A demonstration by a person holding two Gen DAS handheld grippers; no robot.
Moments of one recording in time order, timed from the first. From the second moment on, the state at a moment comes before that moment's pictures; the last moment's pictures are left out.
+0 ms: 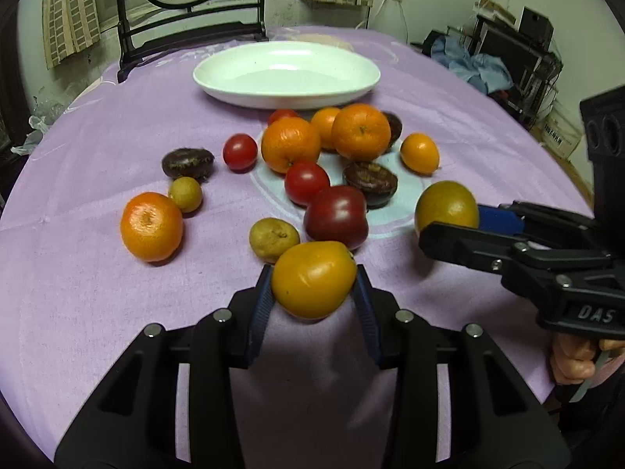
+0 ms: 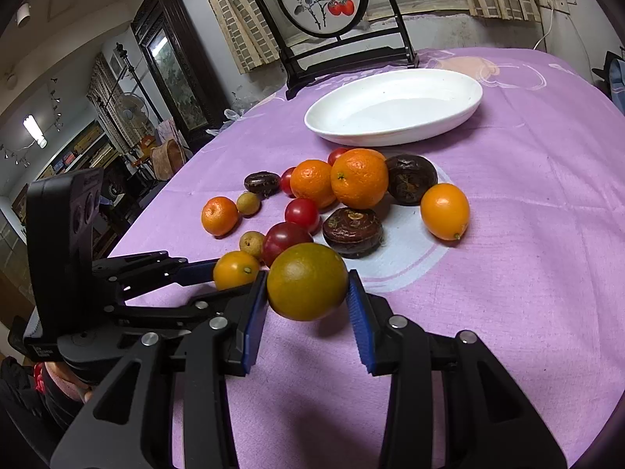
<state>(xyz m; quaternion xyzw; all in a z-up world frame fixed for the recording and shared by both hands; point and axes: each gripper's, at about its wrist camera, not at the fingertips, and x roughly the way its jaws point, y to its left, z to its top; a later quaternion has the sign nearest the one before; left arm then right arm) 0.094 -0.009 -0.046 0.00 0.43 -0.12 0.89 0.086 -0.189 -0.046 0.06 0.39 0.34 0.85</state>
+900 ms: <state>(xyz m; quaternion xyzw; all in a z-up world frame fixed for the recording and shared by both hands) 0.327 -0.009 -0.030 -0.02 0.47 -0.05 0.88 0.311 -0.156 -0.045 0.01 0.45 0.22 0.87</state>
